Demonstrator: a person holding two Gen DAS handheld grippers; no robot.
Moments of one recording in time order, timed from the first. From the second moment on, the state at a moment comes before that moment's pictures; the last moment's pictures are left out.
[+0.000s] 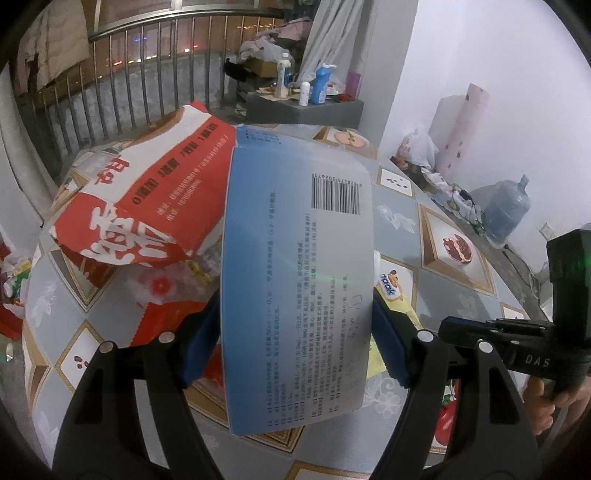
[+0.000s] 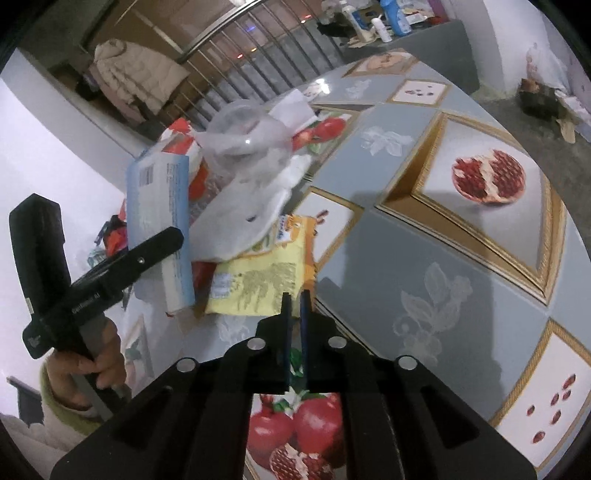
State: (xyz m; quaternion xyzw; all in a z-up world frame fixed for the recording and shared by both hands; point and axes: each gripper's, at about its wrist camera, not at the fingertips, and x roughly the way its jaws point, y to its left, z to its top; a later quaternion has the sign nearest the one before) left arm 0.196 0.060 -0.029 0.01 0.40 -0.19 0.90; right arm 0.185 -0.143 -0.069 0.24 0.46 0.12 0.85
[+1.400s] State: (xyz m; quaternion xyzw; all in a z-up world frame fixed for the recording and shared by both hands) left arm 0.169 0.047 -0.027 0.02 0.40 -0.22 0.89; right arm 0.129 -0.145 -0.065 0.08 0.49 0.05 0.87
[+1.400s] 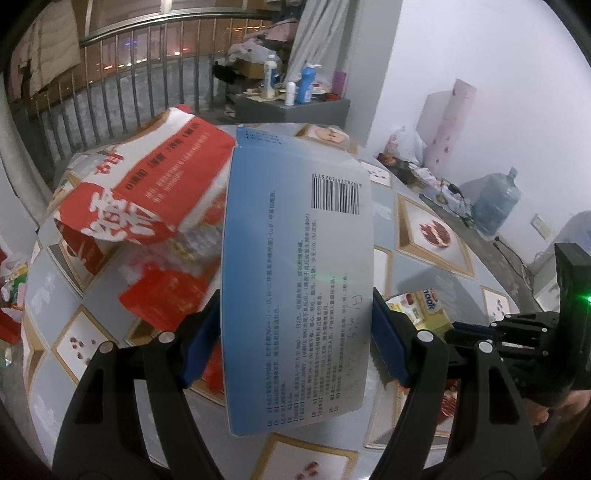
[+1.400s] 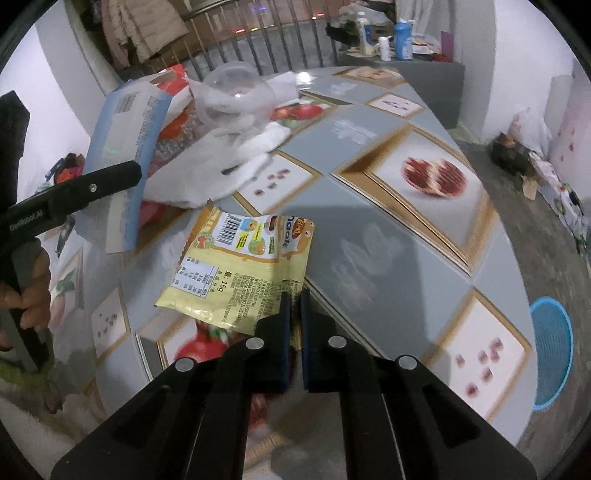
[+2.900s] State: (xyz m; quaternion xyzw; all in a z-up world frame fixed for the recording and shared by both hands) left arm 0.130 0.024 -0.047 0.02 0.42 -0.25 0.87; right arm 0.093 -0.166 -0.067 0.09 0.45 -0.03 0.89
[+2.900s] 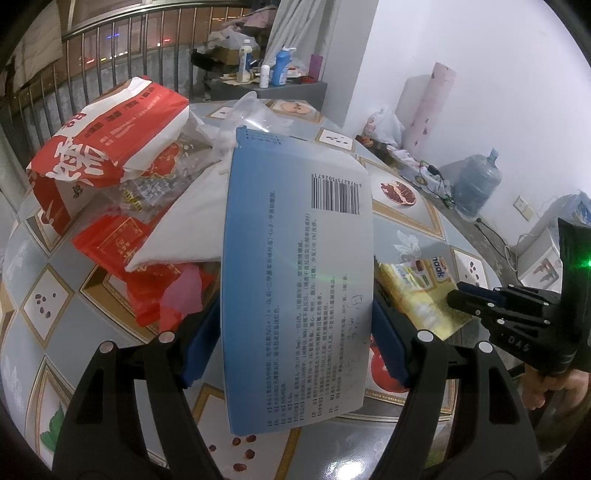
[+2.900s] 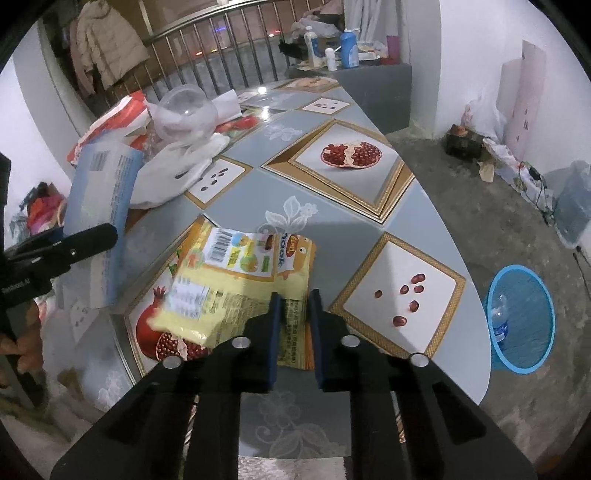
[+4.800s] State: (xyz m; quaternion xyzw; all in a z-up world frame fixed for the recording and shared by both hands) left arm 0.134 -0.466 -0.099 0.21 0.52 -0.53 0.64; right arm -0.067 -0.554 -0.160 0.41 0.33 -0.41 0.75
